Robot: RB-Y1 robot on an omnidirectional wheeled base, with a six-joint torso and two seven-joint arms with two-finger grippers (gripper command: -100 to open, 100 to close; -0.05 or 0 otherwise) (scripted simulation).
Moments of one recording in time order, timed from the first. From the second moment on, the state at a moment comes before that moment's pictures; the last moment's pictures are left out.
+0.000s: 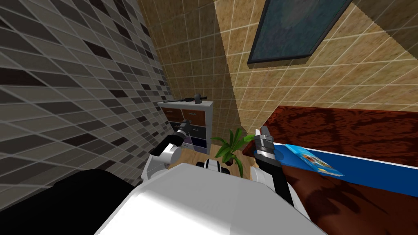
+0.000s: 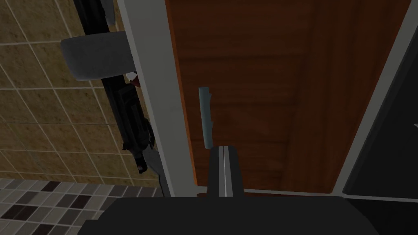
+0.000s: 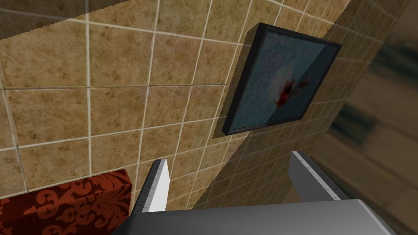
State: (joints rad) left arm 0.39 0.05 0.04 -2.61 0.16 0.59 -0.05; right arm 0.48 0.00 -0.07 -2.25 0.04 -0.37 0.11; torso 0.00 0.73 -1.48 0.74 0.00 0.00
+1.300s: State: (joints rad) left arm 0.23 0.13 0.08 -2.46 0.14 0.70 -0.04; right arm 0.48 0.00 -0.07 -2.25 0.04 -0.37 0.11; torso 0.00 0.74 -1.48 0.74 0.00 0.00
